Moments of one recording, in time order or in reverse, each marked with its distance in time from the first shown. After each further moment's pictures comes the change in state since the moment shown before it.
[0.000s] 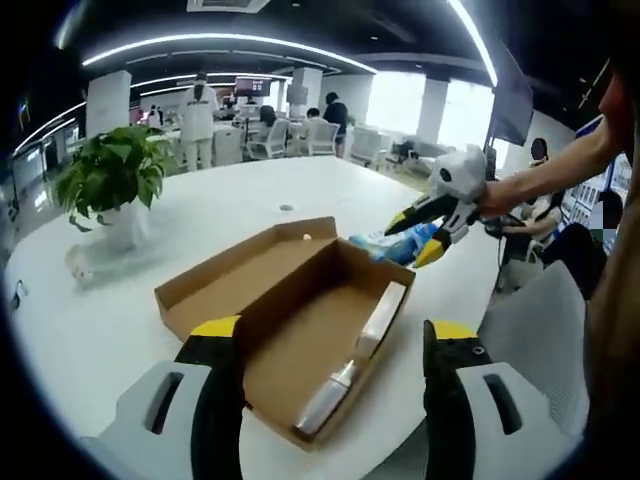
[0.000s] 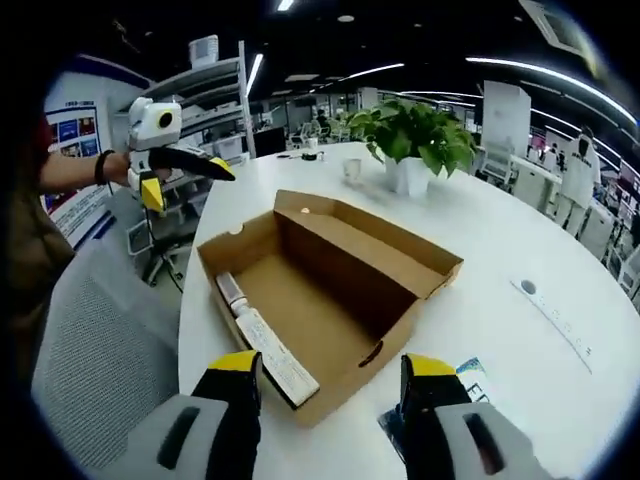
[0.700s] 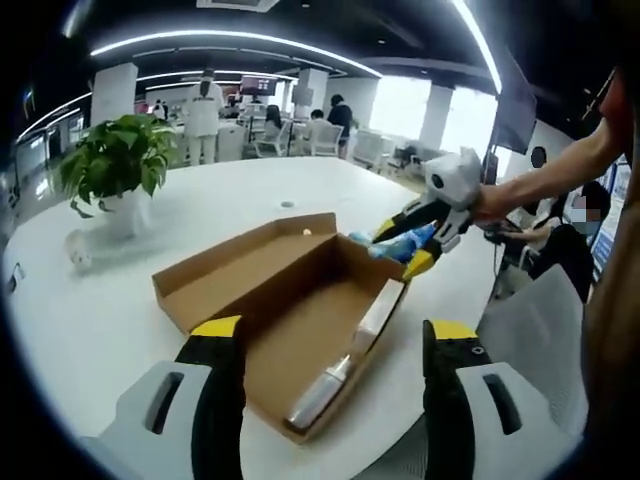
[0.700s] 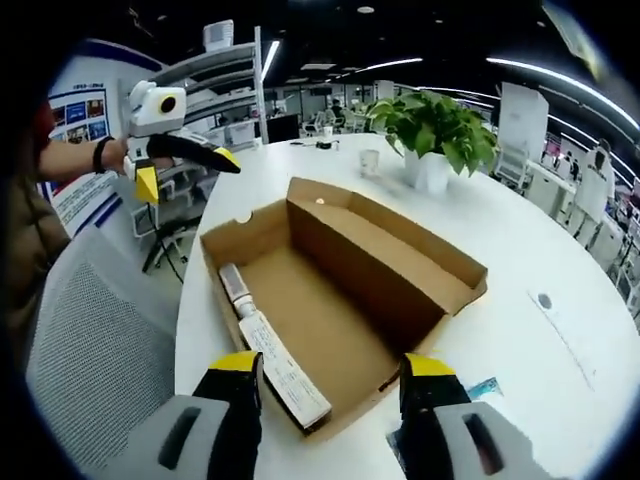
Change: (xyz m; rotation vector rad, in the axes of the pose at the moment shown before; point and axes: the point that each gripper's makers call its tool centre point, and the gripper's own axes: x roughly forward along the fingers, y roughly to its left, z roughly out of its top) left arm -0.002 0.000 -0.012 -0.039 -0.009 0.001; right arm 0.025 0.008 0.005 -0.093 0.068 0.028
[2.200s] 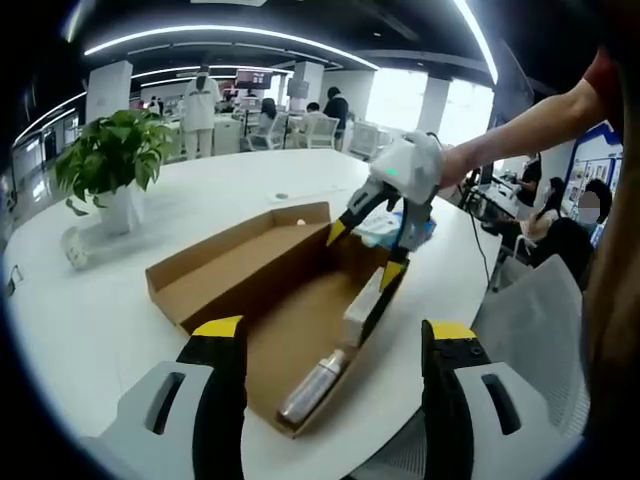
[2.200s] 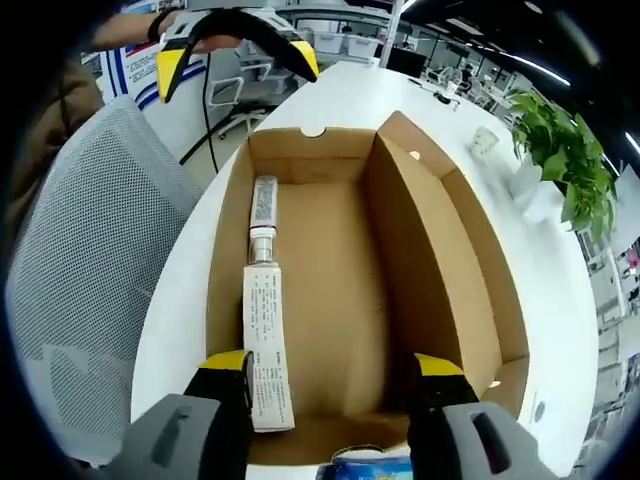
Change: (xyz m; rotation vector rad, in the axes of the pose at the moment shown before) left arm 0.004 -0.010 -0.009 0.019 0.030 -0.017; right arm 0.046 0.001 0.000 -0.496 0.324 0.184
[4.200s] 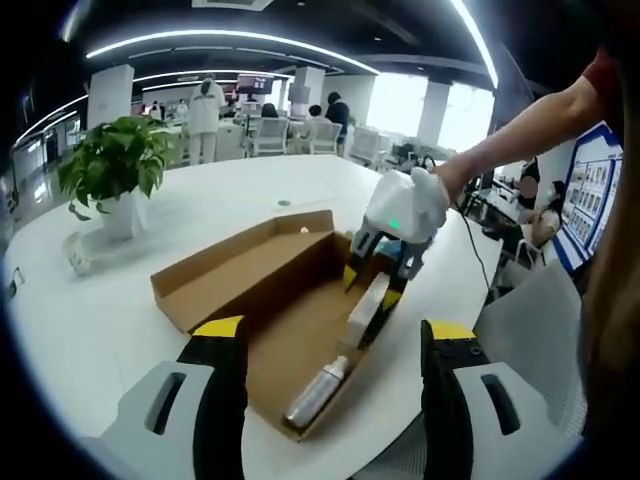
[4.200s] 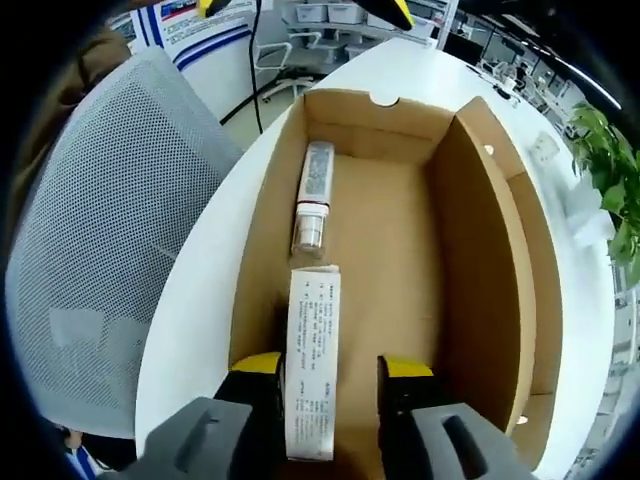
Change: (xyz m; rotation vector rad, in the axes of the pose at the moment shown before) left arm -0.005 0.004 0.009 -0.001 -0.020 0.008; right arm 0.031 0.039 -0.005 -0.147 0.135 0.161
